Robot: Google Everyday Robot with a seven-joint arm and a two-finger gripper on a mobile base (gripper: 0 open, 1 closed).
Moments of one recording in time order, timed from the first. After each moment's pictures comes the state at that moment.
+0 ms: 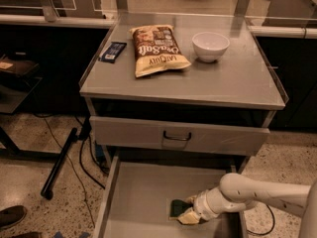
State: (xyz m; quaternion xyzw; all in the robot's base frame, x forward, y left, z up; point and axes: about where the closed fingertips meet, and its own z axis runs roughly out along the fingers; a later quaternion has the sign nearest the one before) arm 0.439 -0.112 0.352 -0.48 0.81 0.28 0.18
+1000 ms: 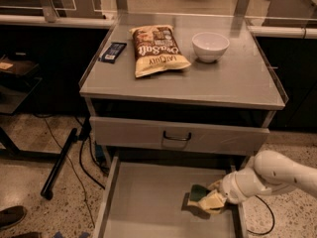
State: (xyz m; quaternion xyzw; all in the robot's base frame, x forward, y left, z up) arm 0.444 -0.178 0.476 -0.41 0.85 0.29 0.17
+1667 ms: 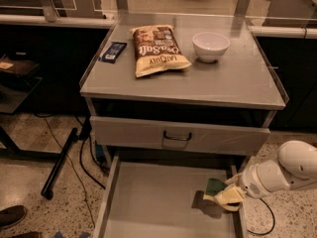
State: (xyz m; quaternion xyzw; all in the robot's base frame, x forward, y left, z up) arm 0.438 -0.229 0.540 -0.38 0.88 0.25 0.17
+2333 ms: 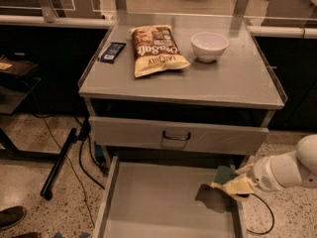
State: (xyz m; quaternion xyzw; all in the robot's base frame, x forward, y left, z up) arm 0.449 -0.247 0.596 -0.35 0.89 0.20 0.22
